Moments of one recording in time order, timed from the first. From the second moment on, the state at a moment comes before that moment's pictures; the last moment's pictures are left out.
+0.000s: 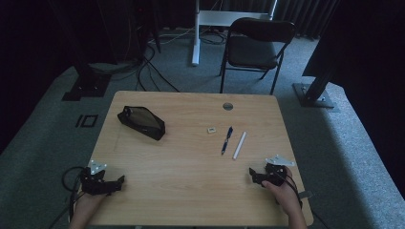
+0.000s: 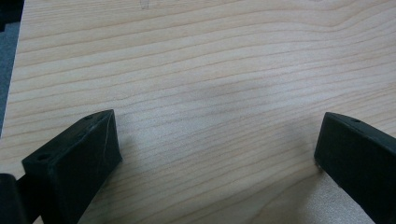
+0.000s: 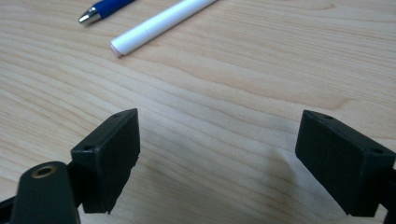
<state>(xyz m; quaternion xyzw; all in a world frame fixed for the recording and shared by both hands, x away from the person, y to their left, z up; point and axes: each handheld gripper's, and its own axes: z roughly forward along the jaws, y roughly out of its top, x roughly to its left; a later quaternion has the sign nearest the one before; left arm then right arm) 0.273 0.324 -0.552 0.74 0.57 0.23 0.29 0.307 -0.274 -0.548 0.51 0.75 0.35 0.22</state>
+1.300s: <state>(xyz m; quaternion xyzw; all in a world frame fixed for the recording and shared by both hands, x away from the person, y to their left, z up) 0.273 0.324 -0.552 0.74 0.57 0.23 0.29 0.324 -0.225 -0.522 0.47 0.76 0.40 0.22</state>
